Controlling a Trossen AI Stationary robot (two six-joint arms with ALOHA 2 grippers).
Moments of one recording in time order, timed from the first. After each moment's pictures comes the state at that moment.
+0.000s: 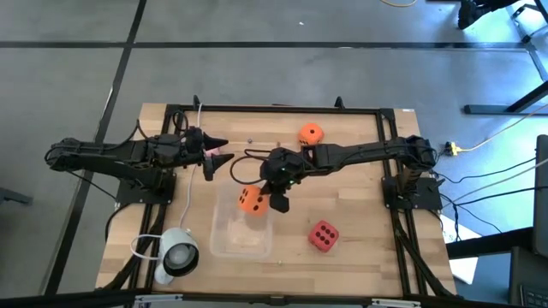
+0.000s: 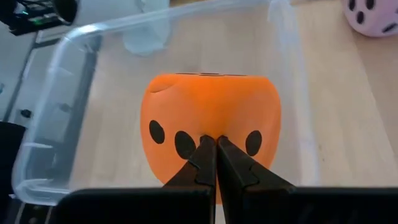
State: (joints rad) left arm 0.04 0.68 0.68 -0.18 -0.36 -0.42; right arm 0.08 1.85 1.57 -0.52 -0.18 0.23
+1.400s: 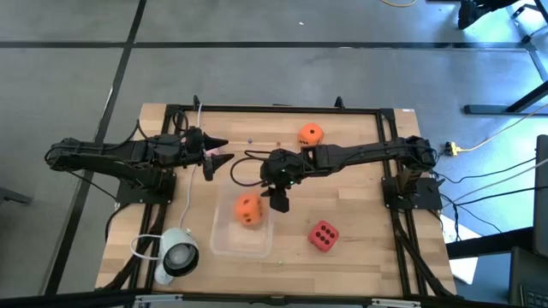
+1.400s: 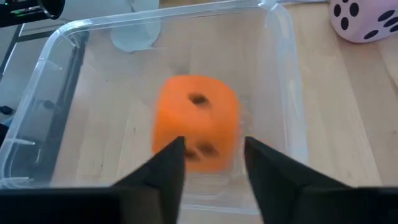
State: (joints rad) left arm 0.04 0.68 0.68 -0.18 -0.36 -0.43; right arm 0.09 1.85 1.57 -0.52 -0.14 0.19
